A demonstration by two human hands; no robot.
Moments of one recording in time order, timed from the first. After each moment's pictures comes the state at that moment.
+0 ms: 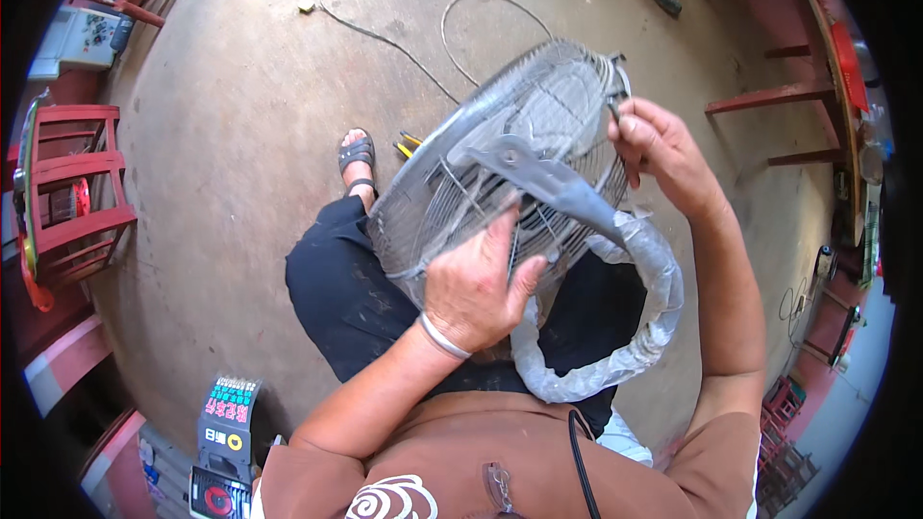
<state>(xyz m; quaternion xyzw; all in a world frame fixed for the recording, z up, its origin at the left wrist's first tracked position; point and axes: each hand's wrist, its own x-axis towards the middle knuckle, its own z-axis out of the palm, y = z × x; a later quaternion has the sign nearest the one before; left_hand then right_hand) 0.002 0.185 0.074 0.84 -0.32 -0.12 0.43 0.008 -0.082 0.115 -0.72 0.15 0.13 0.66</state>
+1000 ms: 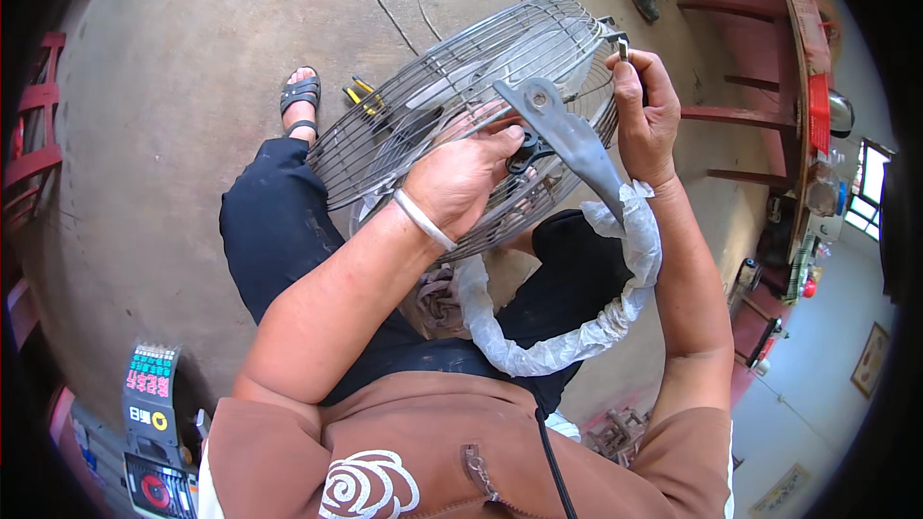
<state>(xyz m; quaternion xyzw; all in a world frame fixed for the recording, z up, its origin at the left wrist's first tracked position) 0.042 0.157 0.036 0.23 0.08 -0.44 0.87 0.030 -0.054 0.081 -0.88 0.05 -0.16 0.43</state>
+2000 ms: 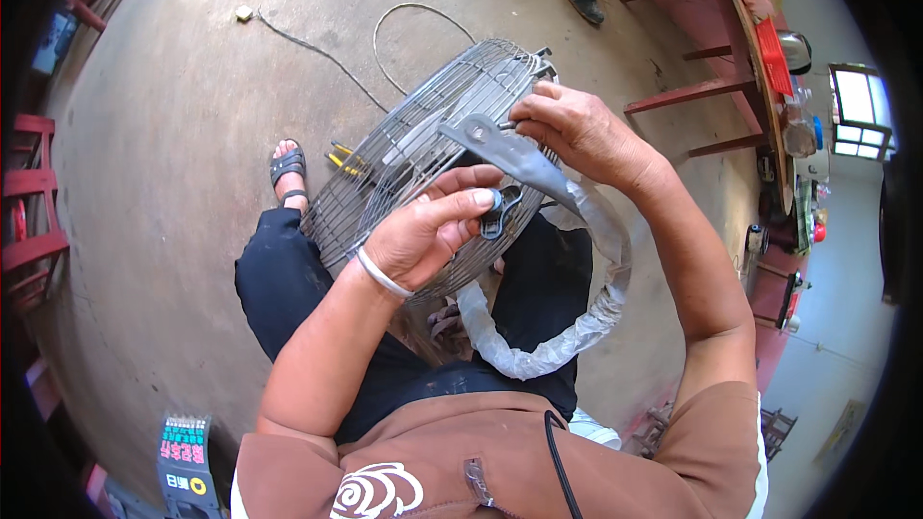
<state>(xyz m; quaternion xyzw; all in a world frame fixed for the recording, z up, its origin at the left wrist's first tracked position) 0.047 0.185 0.057 0.18 0.05 -0.57 0.80 0.035 -0.048 0.134 -0.97 -0.13 0.09 0.21</state>
